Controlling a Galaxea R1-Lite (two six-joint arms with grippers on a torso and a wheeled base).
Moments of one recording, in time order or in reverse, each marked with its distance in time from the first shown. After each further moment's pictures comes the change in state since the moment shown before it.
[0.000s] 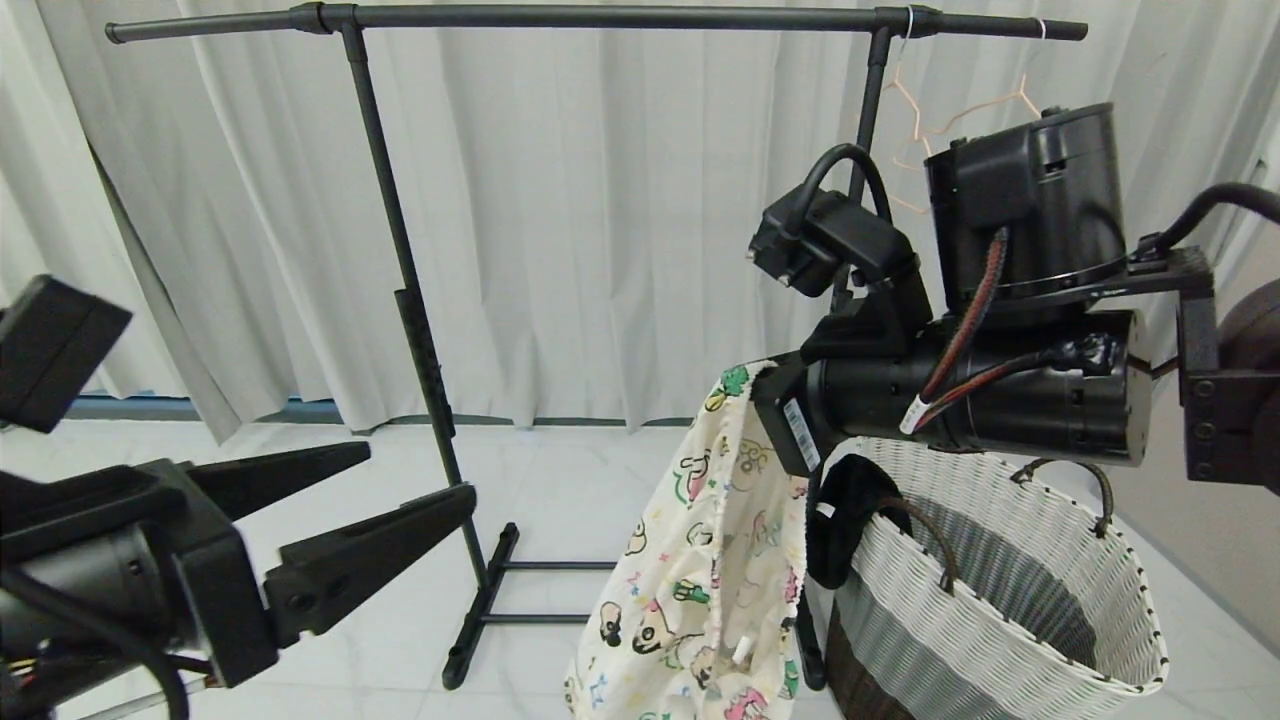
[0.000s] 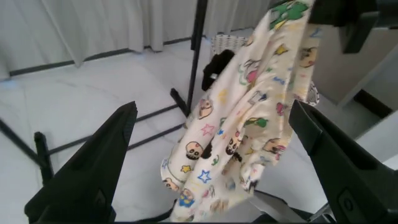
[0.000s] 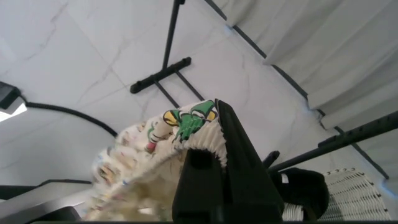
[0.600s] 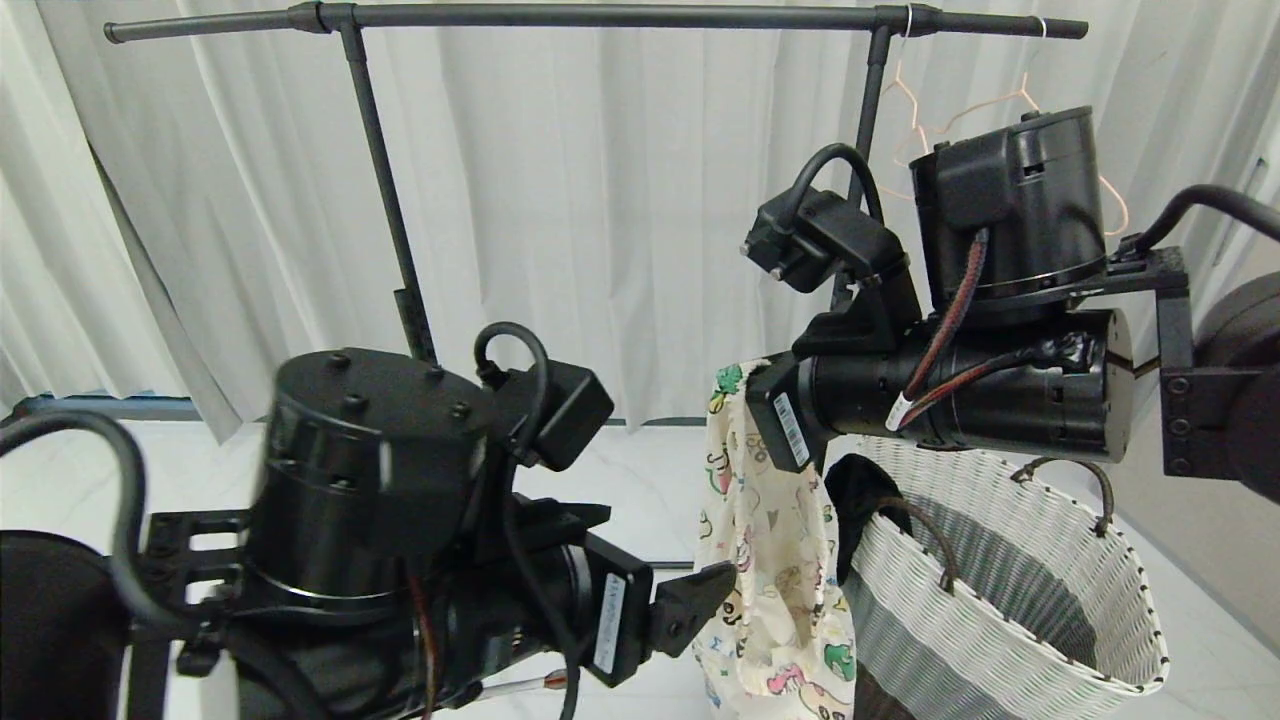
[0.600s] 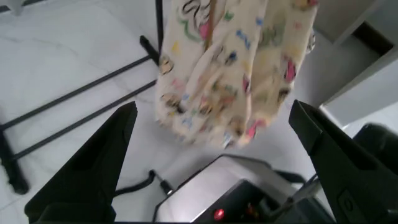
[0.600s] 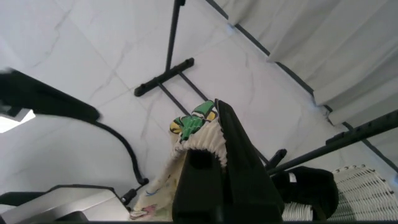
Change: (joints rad) left arm -0.262 0.456 -0.168 -0.029 0.110 -0.087; right arm -0.002 0.013 -0.013 -0.002 -0.001 0.043
